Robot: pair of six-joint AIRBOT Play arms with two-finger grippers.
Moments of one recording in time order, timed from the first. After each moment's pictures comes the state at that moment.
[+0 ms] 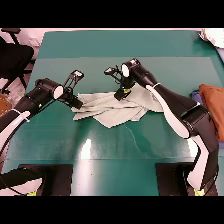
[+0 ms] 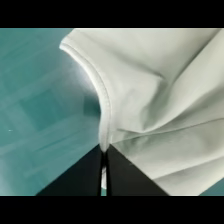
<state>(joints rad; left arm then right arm) -0.39 -1.31 1.05 1.69 -0.93 -1.52 0.55 -1.99 1.95 -1.55 1.41 1.36</state>
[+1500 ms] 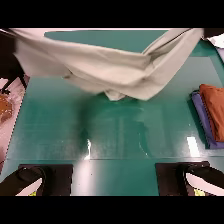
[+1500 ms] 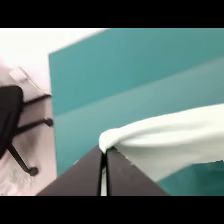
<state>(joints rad) -0.39 -0.90 1.70 1.97 -1.16 -1.54 0.16 -1.14 1.95 -1.68 1.33 1.40</state>
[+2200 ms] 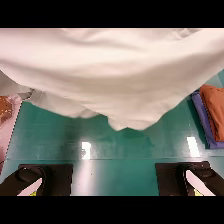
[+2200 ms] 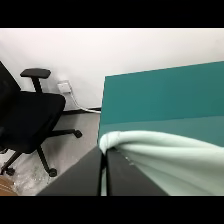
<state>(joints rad) -0.39 -0.85 2.10 2.10 -1.46 -1.54 -0.03 -0.86 1.94 -1.63 1.33 1.40</state>
